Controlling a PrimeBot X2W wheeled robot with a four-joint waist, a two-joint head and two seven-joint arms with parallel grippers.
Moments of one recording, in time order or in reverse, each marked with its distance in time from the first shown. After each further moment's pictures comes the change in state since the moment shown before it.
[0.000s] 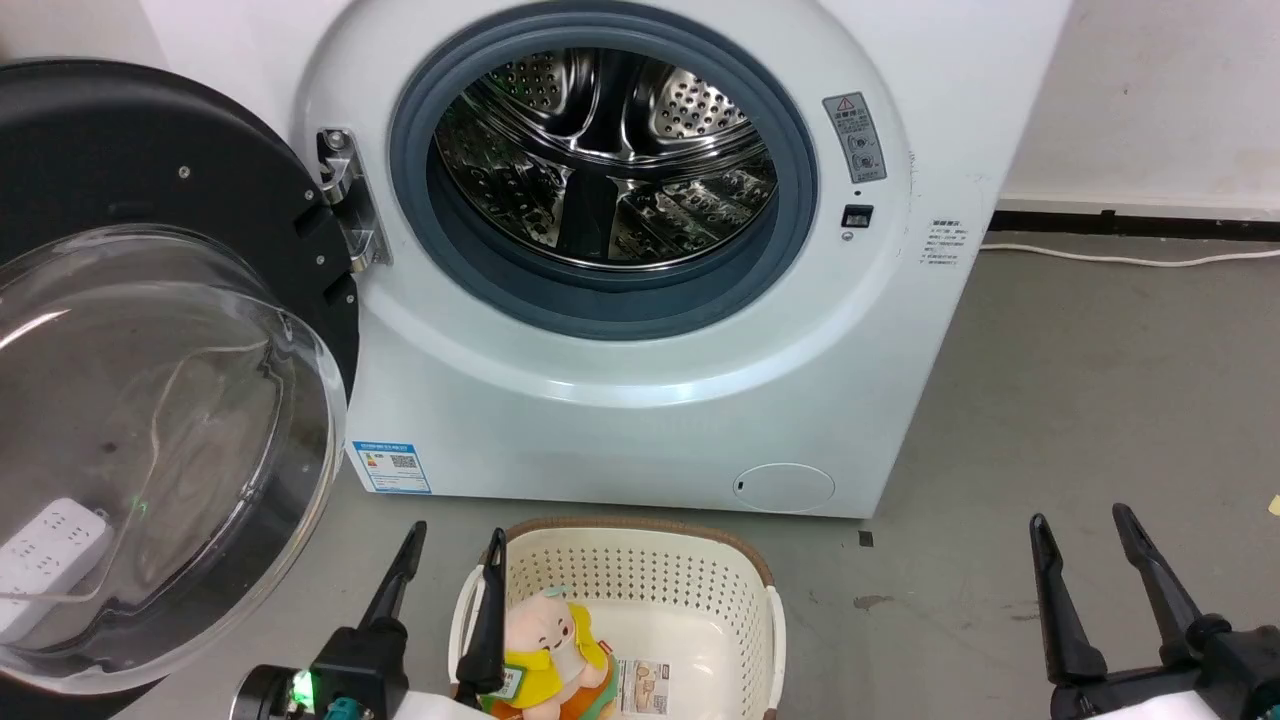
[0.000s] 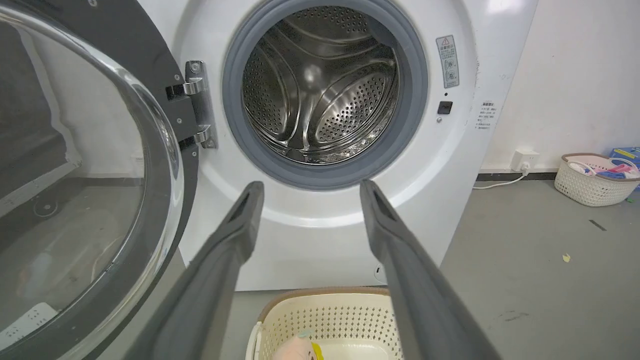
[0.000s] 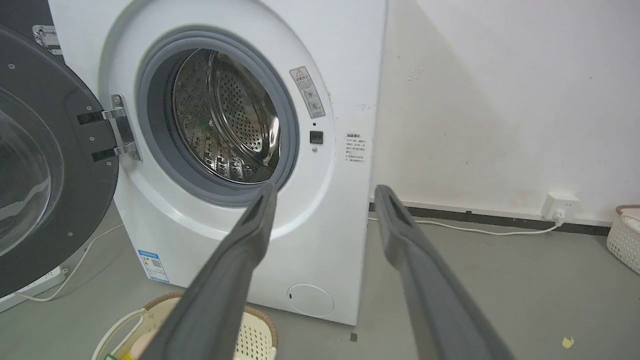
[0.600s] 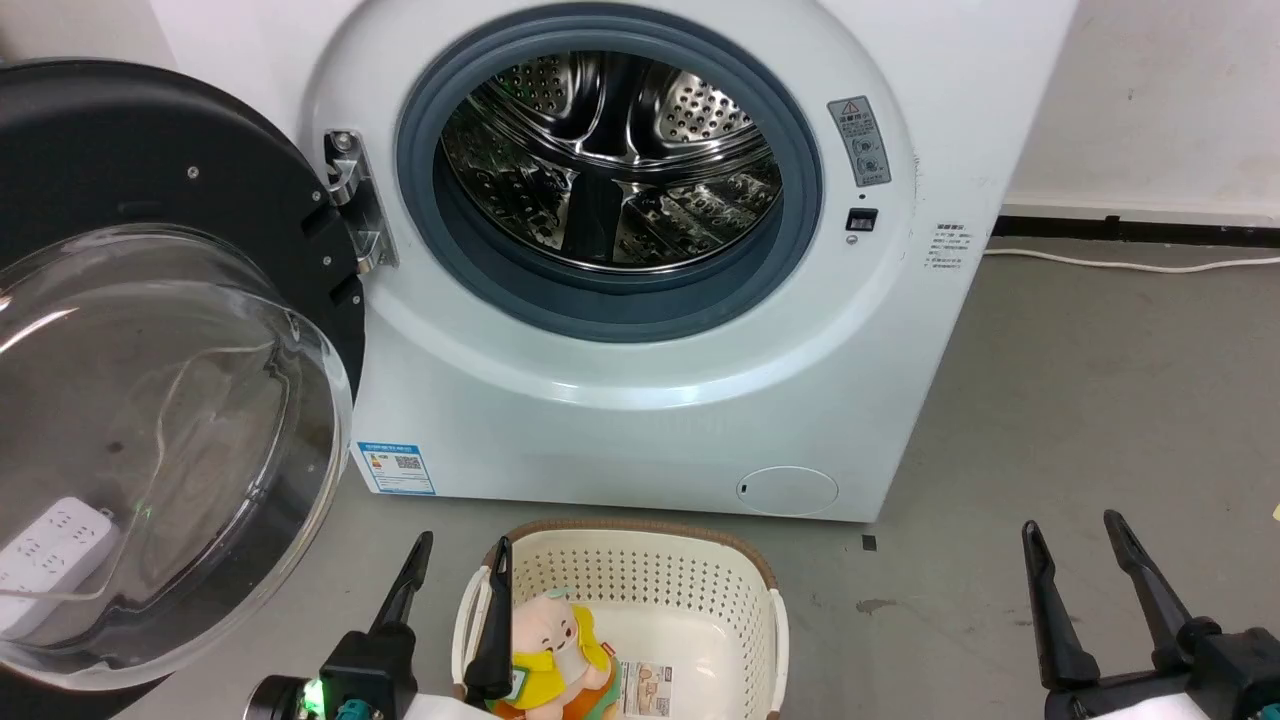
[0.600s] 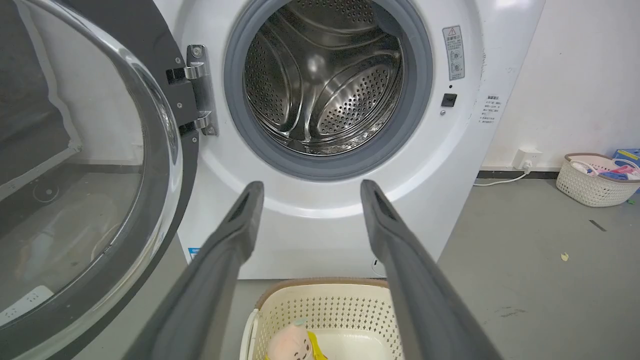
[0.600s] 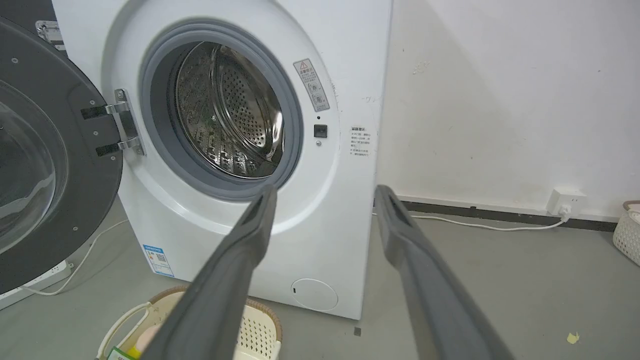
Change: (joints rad) left arm 0.006 -0.050 0.029 0.037 0.026 -0.019 0.000; right arm 0.000 0.001 0.006 0.021 0.000 0.000 0.000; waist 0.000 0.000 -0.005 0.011
